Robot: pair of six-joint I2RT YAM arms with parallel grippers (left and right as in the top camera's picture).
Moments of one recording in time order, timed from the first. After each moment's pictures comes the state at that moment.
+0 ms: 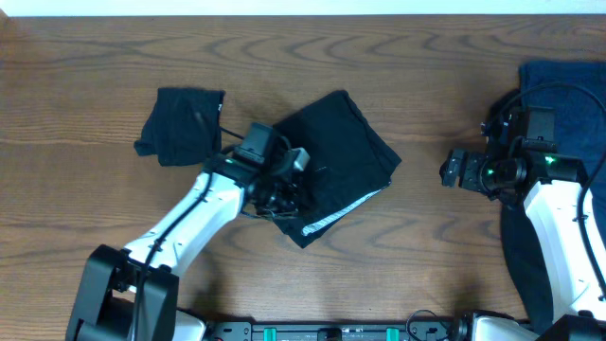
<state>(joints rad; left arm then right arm) -0.40 1.56 0.92 -0.65 0.66 -0.38 -0.12 1.37 0.99 -0.86 -0.16 0.15</state>
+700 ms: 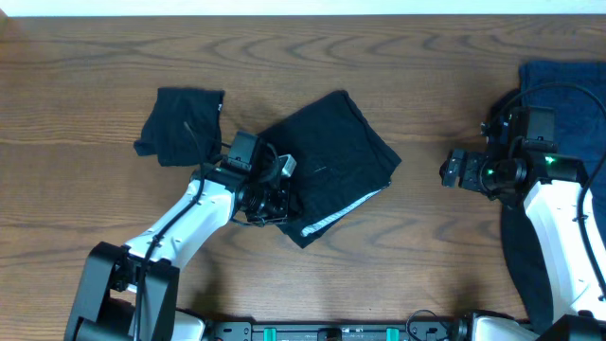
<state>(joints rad) -0.35 1.56 0.81 -0.56 0.66 -0.35 -0.12 1.37 0.99 -0.86 -0.16 0.15</state>
